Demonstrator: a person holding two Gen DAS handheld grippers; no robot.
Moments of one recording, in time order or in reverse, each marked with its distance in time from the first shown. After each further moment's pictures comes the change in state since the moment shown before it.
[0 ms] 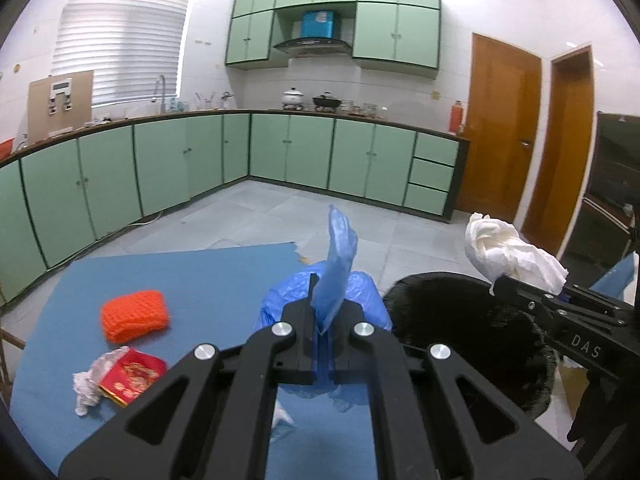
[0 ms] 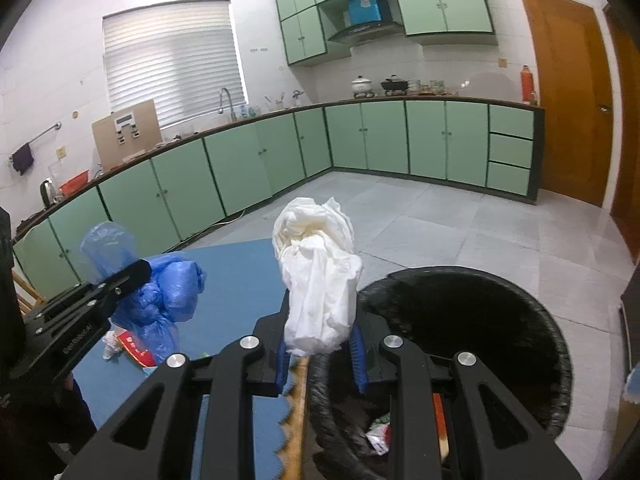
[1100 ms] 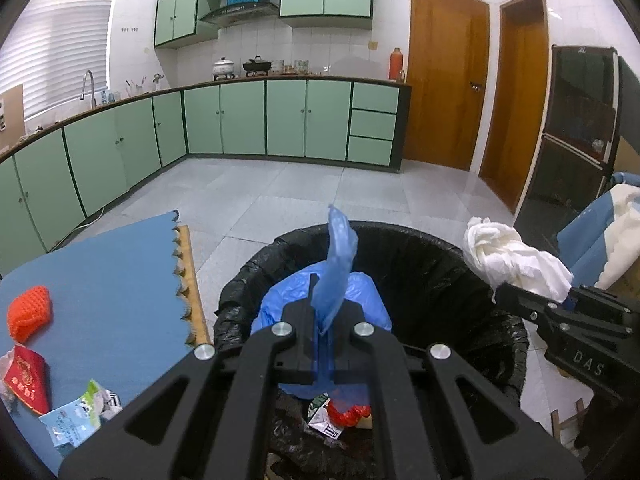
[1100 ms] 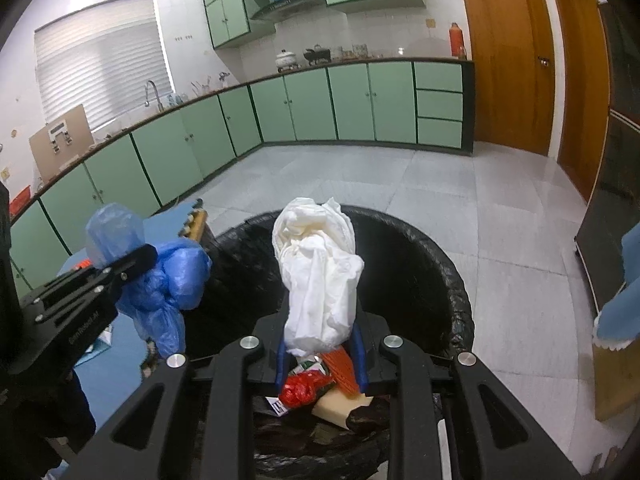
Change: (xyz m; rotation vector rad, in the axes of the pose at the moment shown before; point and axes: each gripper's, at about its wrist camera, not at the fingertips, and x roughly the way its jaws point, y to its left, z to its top) left arm 0.088 -0.137 -0.053 0.138 0.142 -0.135; right arm -0.007 -0.135 -0.060 0.143 0.106 -0.189
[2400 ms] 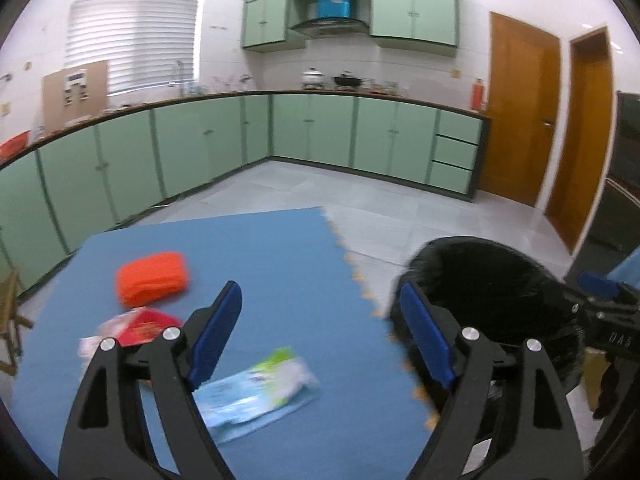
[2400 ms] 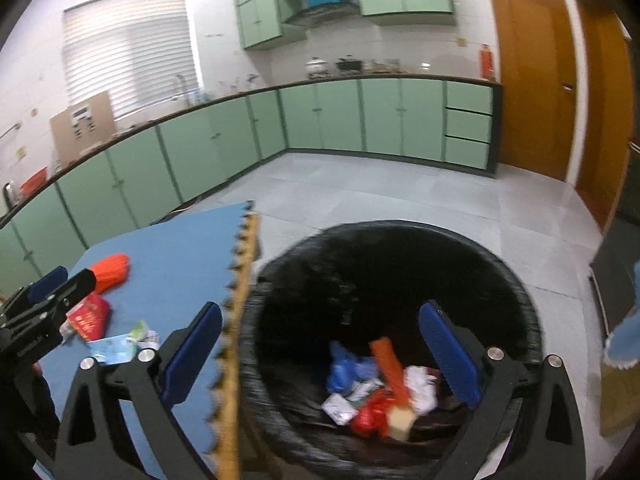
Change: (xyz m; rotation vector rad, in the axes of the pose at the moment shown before) left arm -0.111 0.147 -0.026 -0.152 -0.064 0.262; right arm -0.006 0.116 0.004 -0.093 -0.046 0.049
